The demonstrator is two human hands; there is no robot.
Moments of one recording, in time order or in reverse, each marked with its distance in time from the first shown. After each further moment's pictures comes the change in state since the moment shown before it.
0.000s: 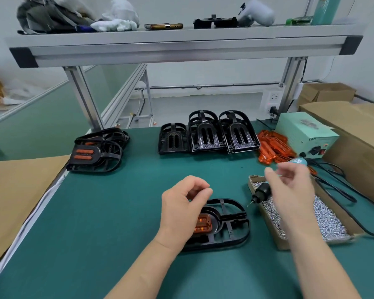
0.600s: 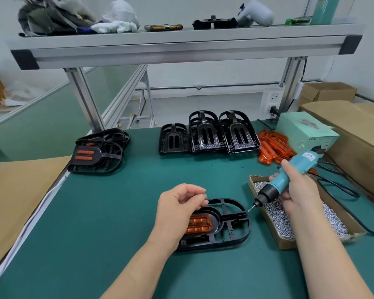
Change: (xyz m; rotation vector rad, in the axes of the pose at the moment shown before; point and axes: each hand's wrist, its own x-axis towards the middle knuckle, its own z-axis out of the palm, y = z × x) left_hand -0.002 -0.012 -0.009 -0.331 -0.094 -0.348; right_hand 0.046 0.017 -0.003 0.569 0.044 0.485
